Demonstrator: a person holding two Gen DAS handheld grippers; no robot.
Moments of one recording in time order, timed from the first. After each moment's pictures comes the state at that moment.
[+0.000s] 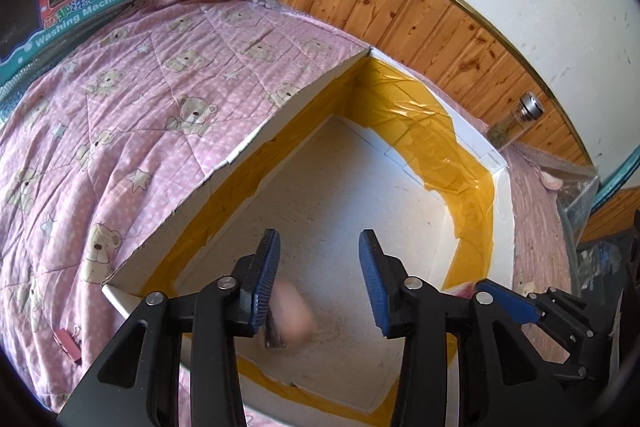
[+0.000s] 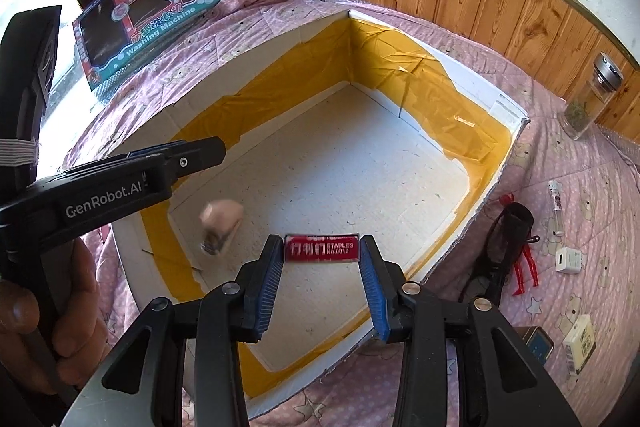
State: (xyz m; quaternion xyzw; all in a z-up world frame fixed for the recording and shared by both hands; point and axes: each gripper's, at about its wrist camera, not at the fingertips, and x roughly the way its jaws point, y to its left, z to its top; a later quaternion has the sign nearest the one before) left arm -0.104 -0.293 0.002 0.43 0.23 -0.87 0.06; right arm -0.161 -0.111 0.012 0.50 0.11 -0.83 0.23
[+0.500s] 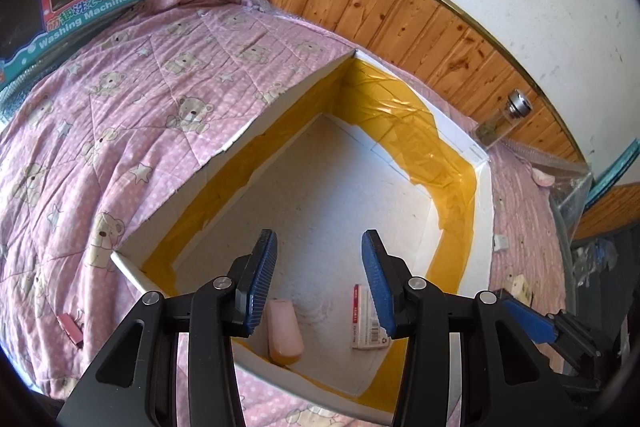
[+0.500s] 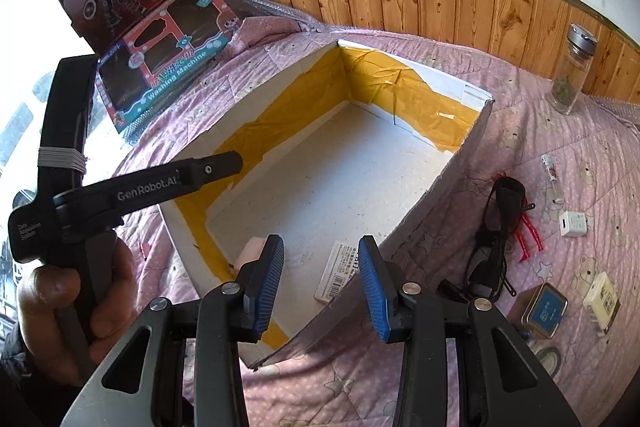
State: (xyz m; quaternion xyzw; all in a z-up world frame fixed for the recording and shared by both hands) left arm -0.084 -0.269 0.012 0.44 0.23 -0.87 0.04; right arm -0.116 -0.072 0.042 0.47 0.02 -0.85 0.23
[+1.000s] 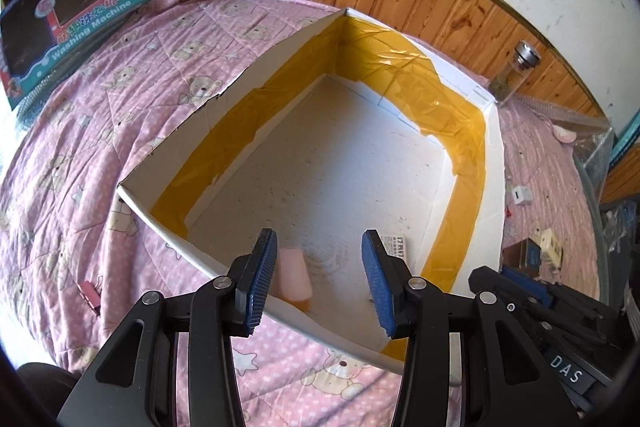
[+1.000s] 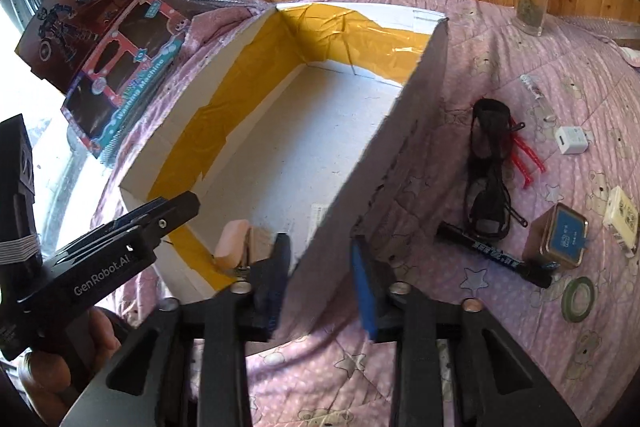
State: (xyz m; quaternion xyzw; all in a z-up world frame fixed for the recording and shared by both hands) left arm -0.057 -0.240 0.012 0.47 0.17 -0.86 0.07; right arm -0.119 -0.055 0.008 0.52 -0.05 -0.83 0.18
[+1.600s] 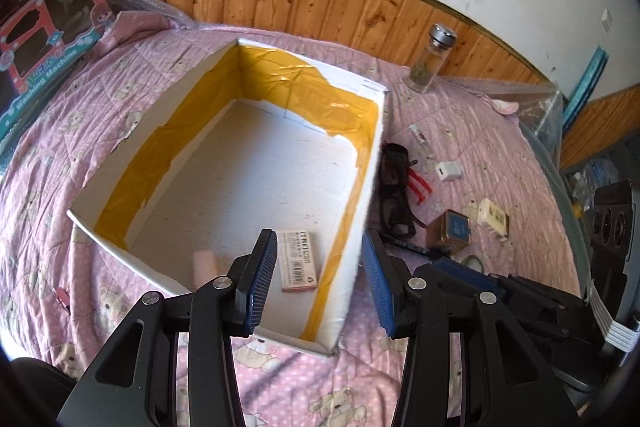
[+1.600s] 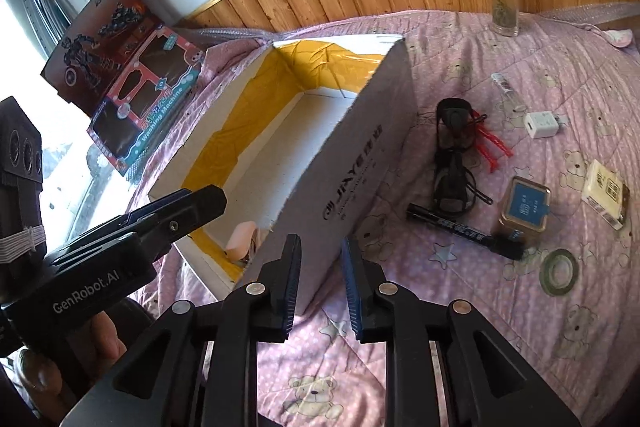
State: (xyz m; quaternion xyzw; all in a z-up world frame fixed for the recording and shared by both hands) left arm -0.036 -0.141 0.057 0.44 0.12 -0.89 -0.03; right arm -0.077 0.019 0.031 0.48 -0.10 -0.85 0.19
